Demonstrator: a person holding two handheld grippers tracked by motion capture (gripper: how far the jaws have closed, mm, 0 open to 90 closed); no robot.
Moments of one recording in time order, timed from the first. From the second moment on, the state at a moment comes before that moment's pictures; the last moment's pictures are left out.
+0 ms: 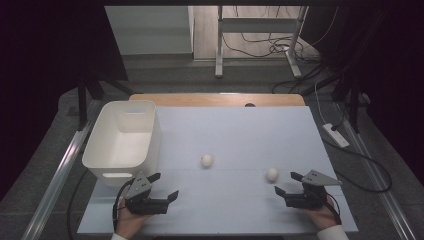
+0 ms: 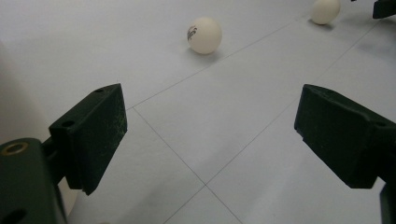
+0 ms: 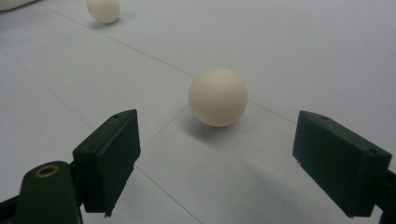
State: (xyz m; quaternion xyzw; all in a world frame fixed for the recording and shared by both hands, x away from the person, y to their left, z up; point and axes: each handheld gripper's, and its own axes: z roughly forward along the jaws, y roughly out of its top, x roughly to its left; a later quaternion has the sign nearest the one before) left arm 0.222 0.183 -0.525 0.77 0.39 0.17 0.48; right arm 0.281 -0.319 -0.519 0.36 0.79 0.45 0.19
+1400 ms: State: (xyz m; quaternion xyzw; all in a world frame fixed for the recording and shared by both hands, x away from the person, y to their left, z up) left arm 0.237 0.150 -0.481 0.79 0.38 0.17 0.46; right arm 0.279 -0.320 -0.519 0.36 0.79 0.45 0.19
